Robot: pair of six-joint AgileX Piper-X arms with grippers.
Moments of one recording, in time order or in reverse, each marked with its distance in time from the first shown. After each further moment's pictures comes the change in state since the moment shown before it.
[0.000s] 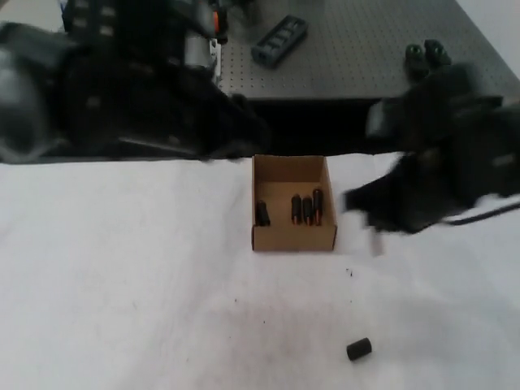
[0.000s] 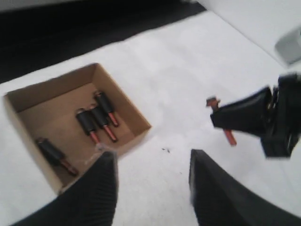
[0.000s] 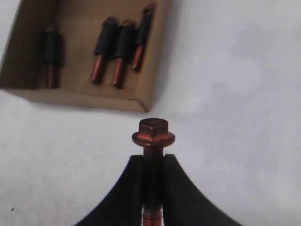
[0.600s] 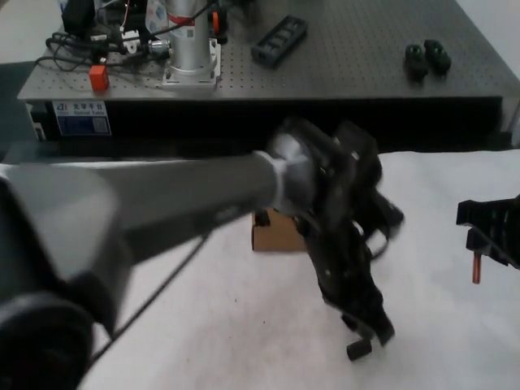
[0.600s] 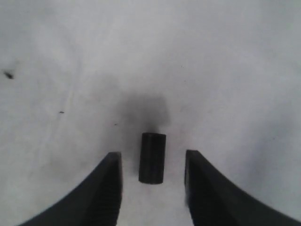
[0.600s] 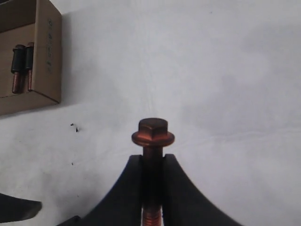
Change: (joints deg) left arm -17.6 30.7 -24.8 24.8 -10.5 14.3; right arm -14.1 -14.8 11.0 2.0 -8.0 -0.9
